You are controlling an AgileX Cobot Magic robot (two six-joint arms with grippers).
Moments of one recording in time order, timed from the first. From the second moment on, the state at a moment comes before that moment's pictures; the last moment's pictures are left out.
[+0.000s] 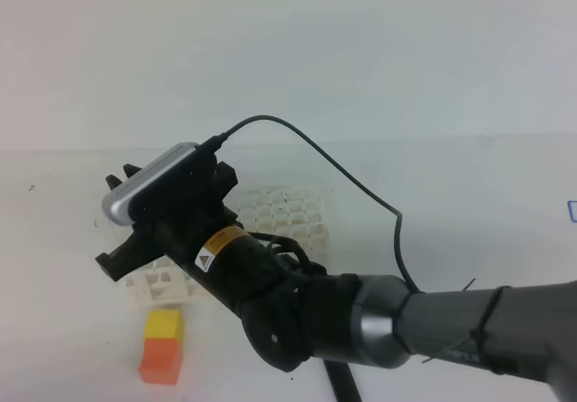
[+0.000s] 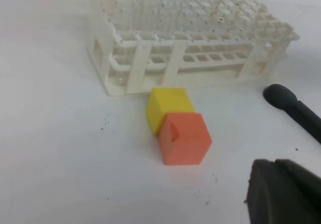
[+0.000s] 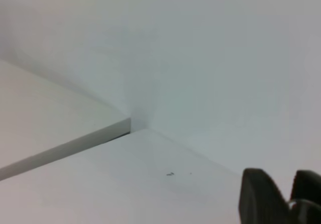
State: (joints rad) left arm -0.53 -0.01 0.00 0.25 0.36 -0.41; right arm 1.01 2.18 -1.45 0.30 -0.71 -0.33
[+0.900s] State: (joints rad) left arm -0.53 -0.01 0.00 0.25 0.36 -0.41; right arm 1.01 2.27 -1.45 0.38 -0.77 -0.32
